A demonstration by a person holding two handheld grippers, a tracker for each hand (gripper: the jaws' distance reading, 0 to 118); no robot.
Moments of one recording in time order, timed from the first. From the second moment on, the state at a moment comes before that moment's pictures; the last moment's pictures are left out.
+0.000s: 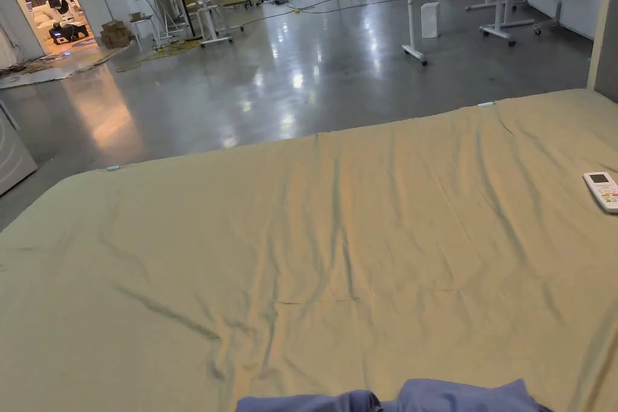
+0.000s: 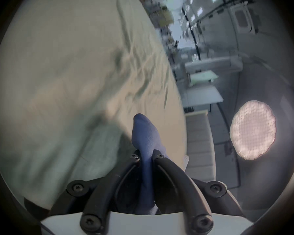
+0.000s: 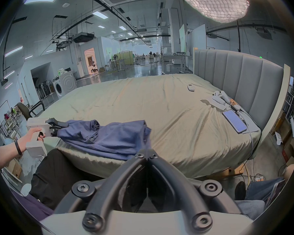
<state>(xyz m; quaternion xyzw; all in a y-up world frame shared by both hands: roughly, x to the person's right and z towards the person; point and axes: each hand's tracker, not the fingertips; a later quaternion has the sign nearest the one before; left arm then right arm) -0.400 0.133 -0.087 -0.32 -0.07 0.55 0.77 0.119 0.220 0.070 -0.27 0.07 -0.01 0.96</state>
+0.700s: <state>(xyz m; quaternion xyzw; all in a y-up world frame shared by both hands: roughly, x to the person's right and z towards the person) -0.282 0.136 -0.154 -0.40 -0.18 0.34 0.83 0.103 0.220 0.080 -0.27 0.08 0.00 0.96</state>
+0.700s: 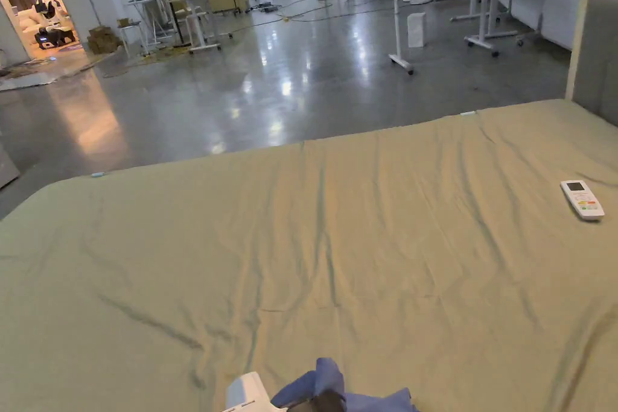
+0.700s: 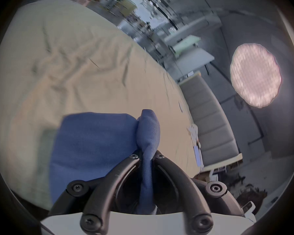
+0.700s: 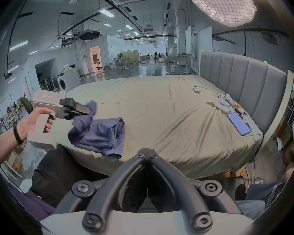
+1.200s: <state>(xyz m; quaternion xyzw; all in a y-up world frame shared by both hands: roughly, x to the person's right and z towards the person) -0.237 0.154 -0.161 -0.37 -0.21 0.39 0.82 0.123 0.199 0.091 -0.30 0.06 -0.04 0.95</state>
